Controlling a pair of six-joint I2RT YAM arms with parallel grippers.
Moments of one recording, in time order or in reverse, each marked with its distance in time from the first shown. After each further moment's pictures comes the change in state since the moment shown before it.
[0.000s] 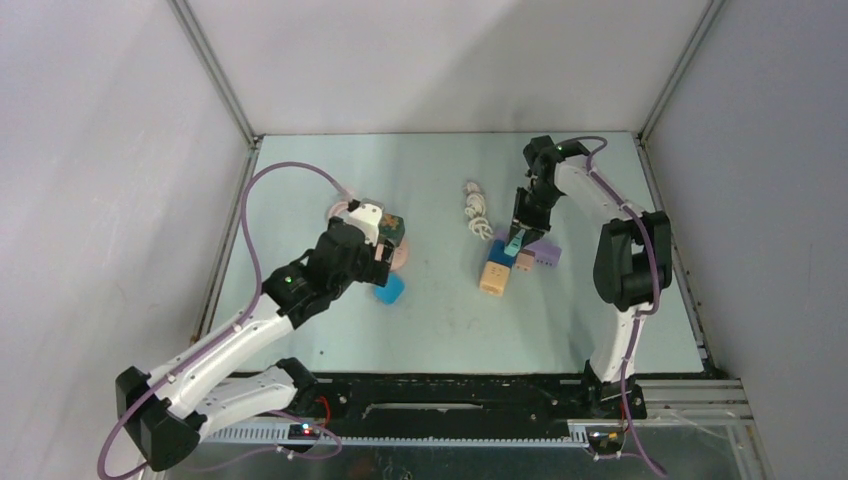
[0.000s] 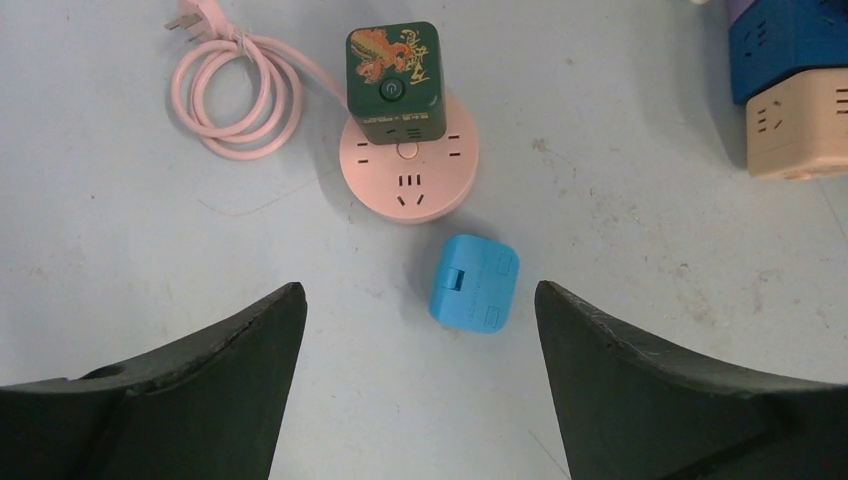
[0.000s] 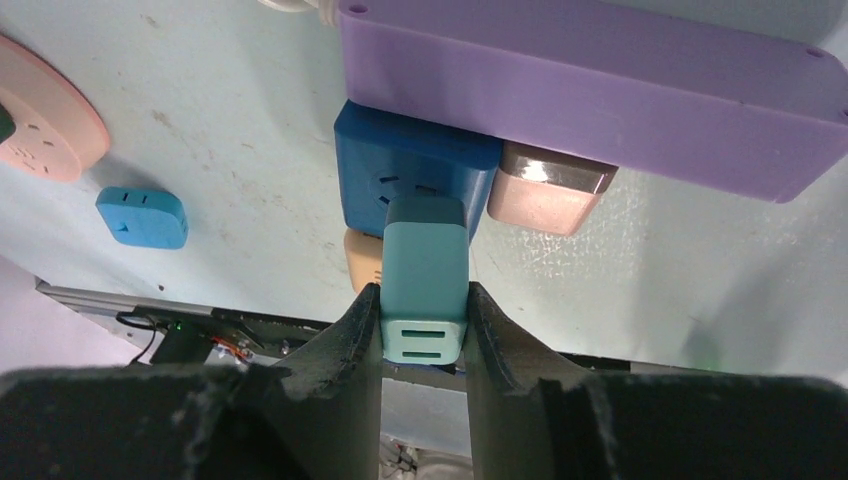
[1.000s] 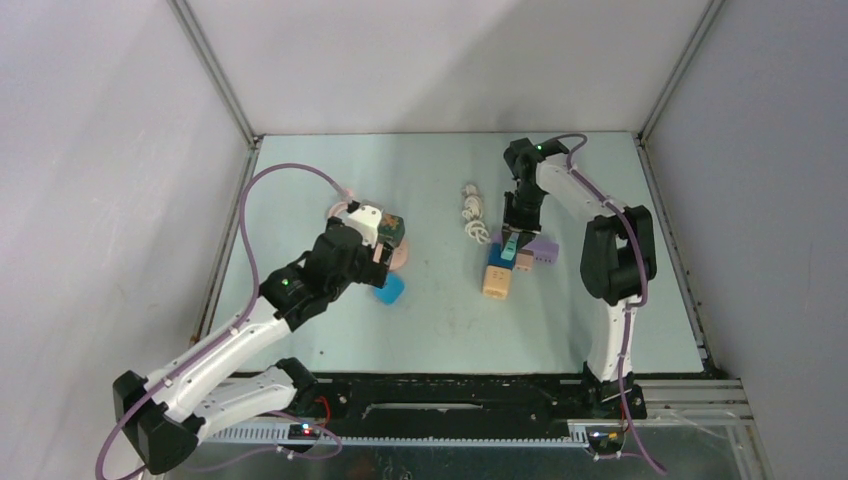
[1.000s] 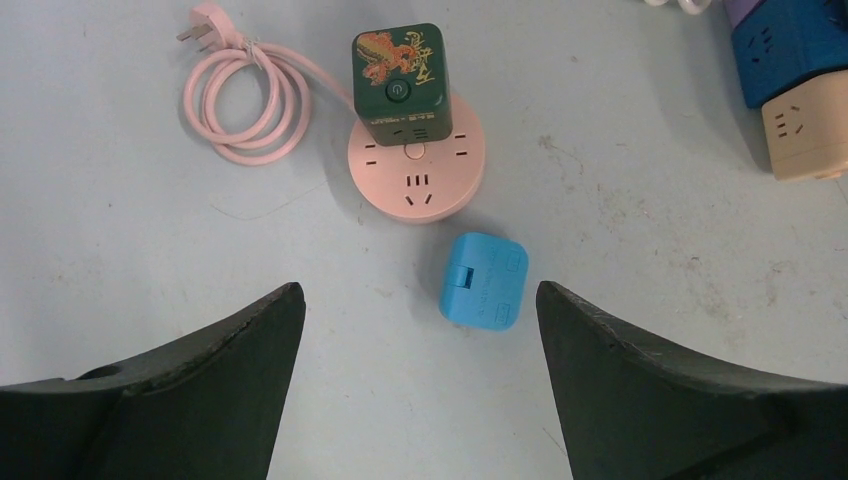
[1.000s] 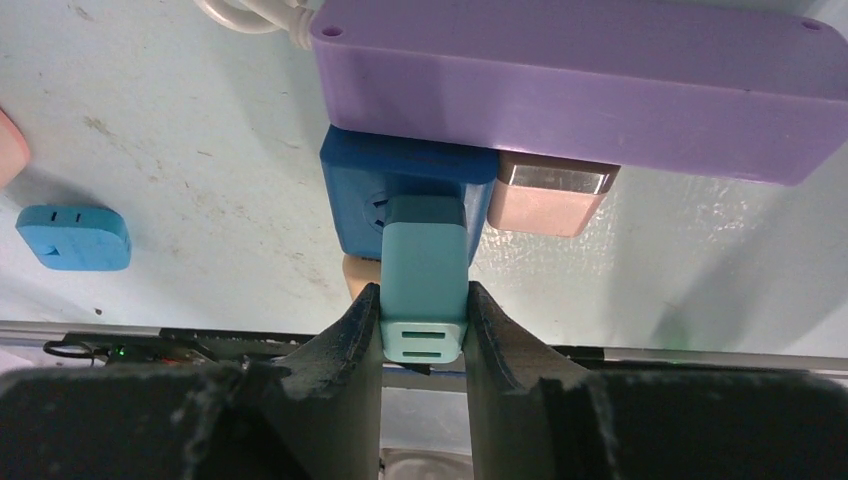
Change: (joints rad) left arm 0.000 -0.023 -0.009 -0.003 0.000 0.039; right arm 0.084 0.081 0.075 -0.069 0.115 0.006
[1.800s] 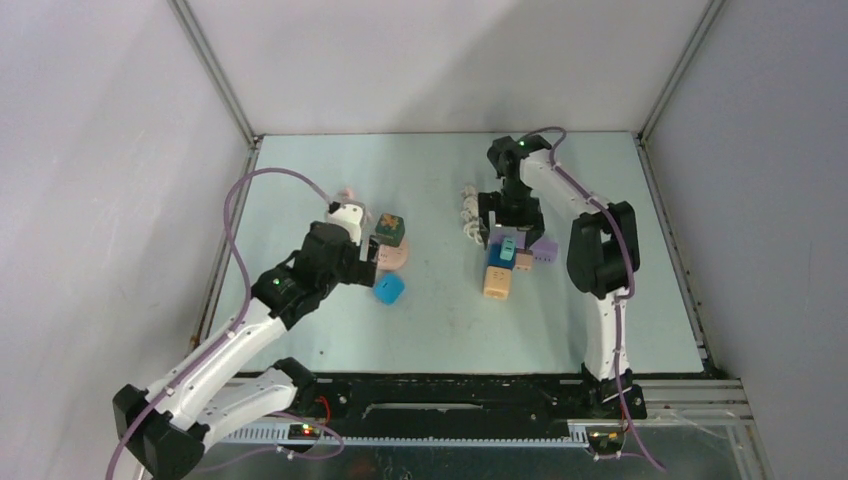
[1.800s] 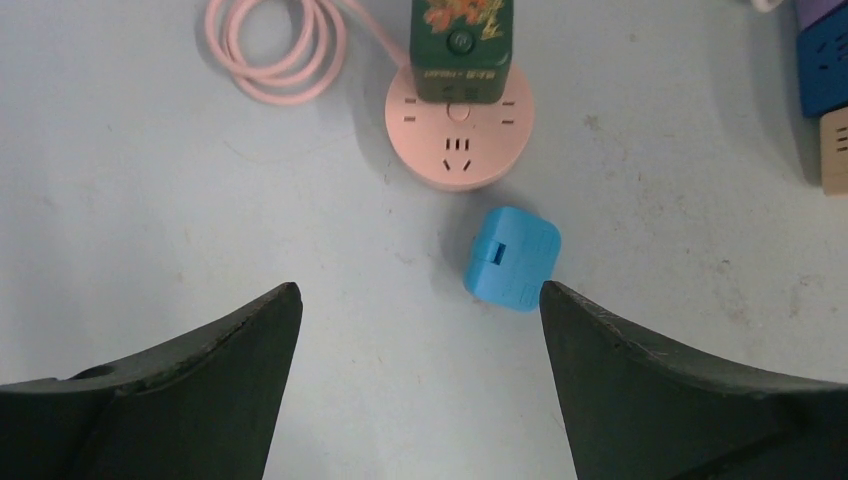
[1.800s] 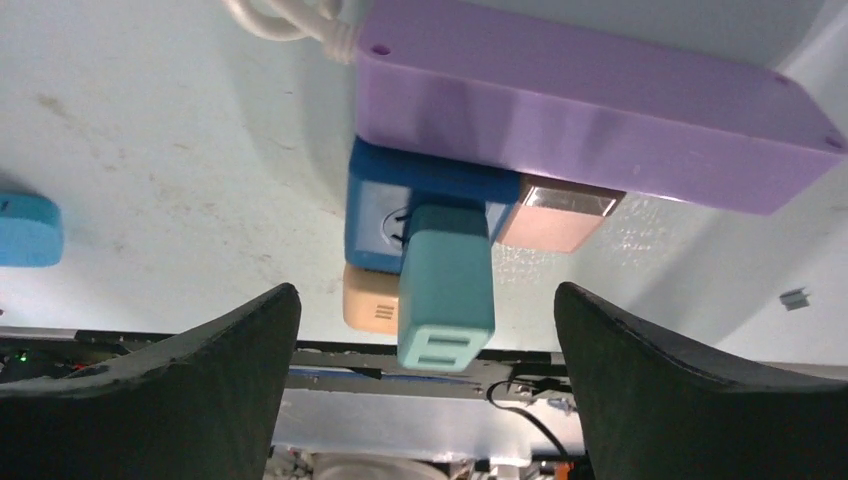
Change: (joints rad) left arm 0.090 -0.026 -0.012 -0.059 0.018 -0.051; right arm 0.052 0.098 0.137 -0.089 0.062 -0.098
